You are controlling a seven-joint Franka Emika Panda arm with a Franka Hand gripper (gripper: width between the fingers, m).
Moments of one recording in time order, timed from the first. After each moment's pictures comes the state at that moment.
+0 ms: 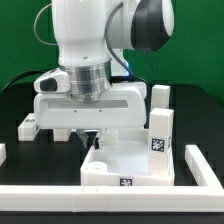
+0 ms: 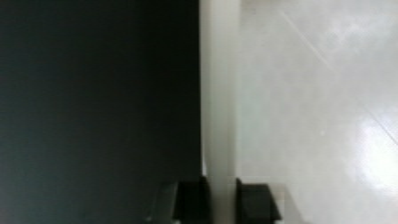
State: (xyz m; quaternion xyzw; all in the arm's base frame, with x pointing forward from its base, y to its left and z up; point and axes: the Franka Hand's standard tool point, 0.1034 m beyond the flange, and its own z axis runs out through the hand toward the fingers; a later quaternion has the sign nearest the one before) arm 0.516 -0.039 0.022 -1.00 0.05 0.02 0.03
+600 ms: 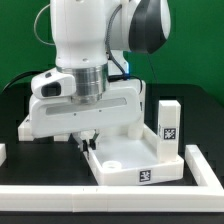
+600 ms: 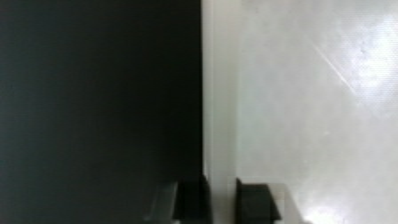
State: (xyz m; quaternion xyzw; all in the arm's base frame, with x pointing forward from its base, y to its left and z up) arm 0.523 -0.047 0.021 -0.99 -0.13 0.02 0.02
